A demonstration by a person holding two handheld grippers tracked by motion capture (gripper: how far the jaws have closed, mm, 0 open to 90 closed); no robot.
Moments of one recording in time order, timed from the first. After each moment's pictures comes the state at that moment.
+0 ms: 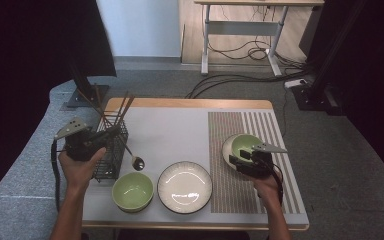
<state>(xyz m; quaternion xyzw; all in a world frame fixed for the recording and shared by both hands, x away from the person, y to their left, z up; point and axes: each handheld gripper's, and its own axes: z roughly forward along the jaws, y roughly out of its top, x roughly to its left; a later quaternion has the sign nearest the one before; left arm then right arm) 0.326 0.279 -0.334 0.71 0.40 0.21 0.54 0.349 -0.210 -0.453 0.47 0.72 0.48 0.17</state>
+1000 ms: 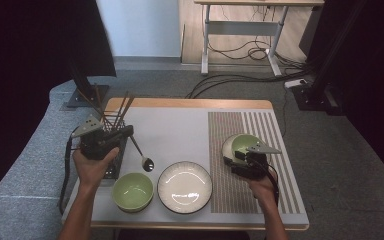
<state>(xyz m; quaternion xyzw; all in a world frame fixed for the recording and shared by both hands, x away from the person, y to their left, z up) 0.334 0.251 -0.337 0.72 0.38 0.20 0.54 0.344 -0.194 -0.449 0.45 0.73 0.48 0.17</state>
